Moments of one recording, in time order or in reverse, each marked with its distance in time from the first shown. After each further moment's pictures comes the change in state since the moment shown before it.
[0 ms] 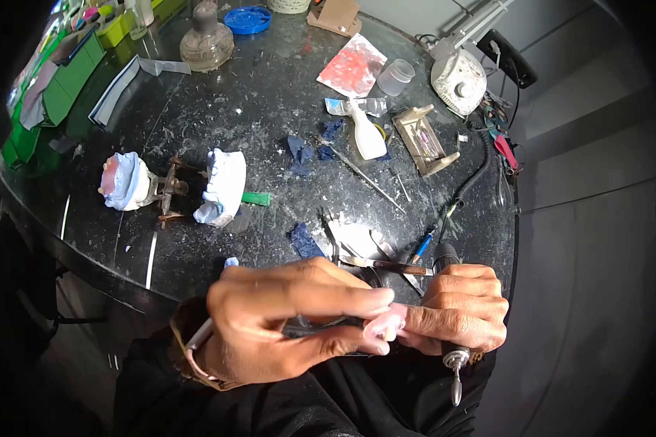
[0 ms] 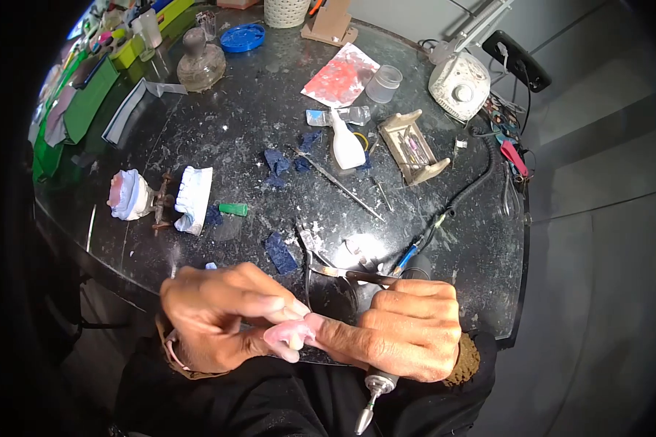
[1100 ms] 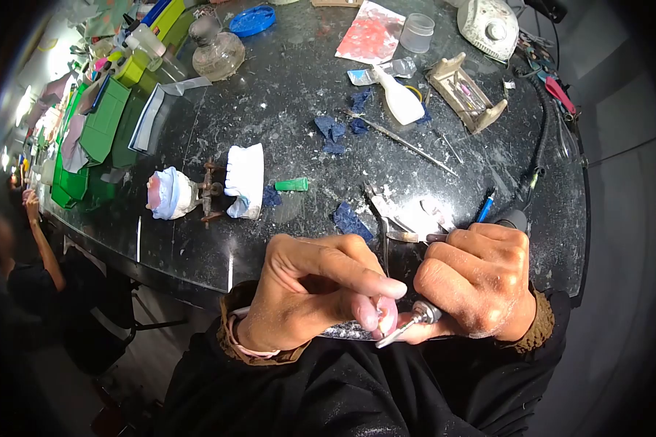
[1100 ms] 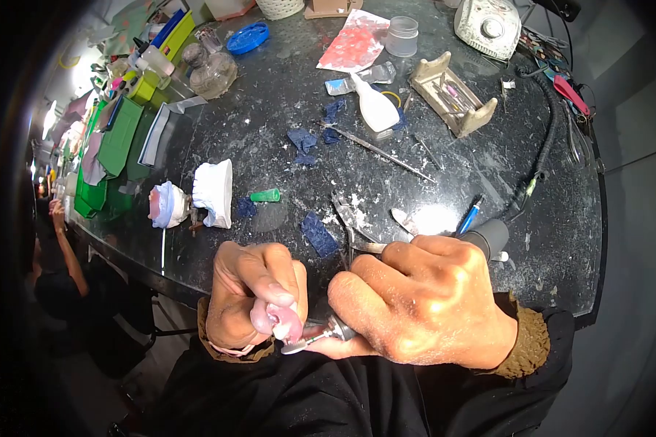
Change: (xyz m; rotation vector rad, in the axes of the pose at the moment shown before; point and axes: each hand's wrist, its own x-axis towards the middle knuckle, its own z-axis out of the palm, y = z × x) left_hand 0.001 -0.005 -0.007 -0.368 -0.031 -0.371; right_hand -0.003 -0.002 0.018 -0.234 -0.129 0.129
